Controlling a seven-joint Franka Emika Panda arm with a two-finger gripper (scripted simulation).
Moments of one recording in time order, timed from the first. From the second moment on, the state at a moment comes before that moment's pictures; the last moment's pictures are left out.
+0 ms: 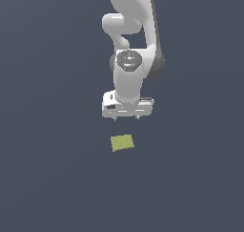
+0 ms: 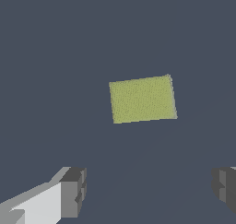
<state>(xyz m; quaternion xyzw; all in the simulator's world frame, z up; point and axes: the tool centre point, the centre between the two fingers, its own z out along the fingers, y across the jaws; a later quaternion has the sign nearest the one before) -0.012 0.019 0.151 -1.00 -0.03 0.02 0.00</state>
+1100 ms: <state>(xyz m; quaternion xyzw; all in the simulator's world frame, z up) -0.001 0.038 0.168 -1.00 -0.03 0.01 0.01</state>
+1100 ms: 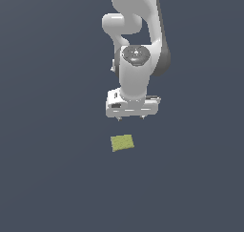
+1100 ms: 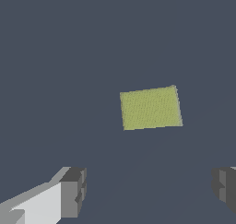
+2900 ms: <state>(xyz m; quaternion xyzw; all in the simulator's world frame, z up) 0.025 0.019 0.103 -0.92 0.38 0.01 0.01</state>
